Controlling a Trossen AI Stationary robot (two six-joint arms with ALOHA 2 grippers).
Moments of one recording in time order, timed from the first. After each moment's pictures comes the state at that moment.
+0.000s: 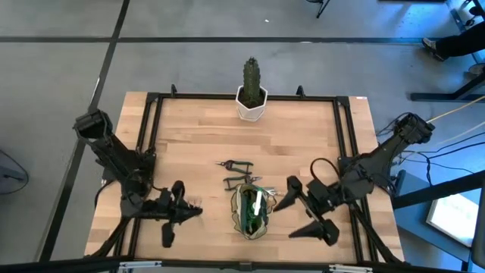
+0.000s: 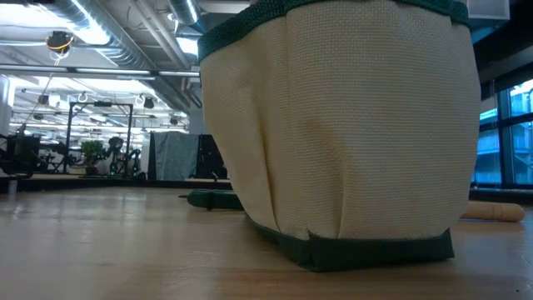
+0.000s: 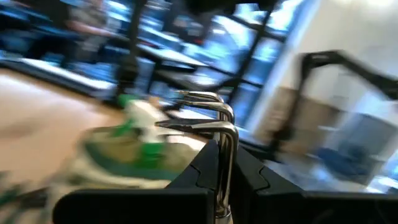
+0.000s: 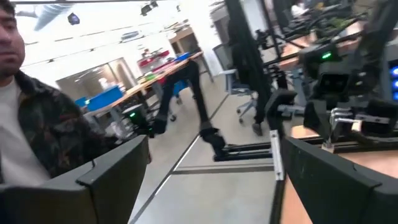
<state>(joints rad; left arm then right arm) -0.98 1.35 0.52 0.93 -0.98 -0.34 0.70 1.30 1.11 0.25 0.19 0.43</state>
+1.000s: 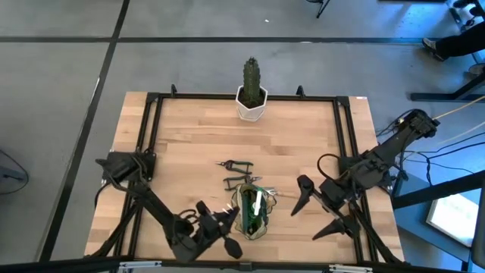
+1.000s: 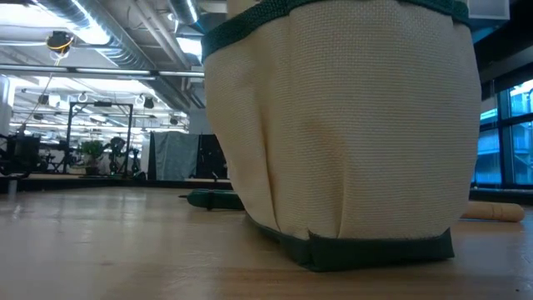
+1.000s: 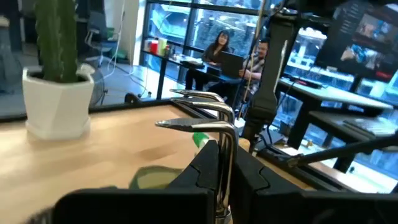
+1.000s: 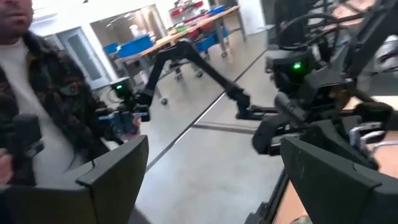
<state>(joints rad) -0.80 2.03 1.29 0.88 -1.57 -0.15 0.67 1.16 1.11 -0.02 -0.04 0.36</state>
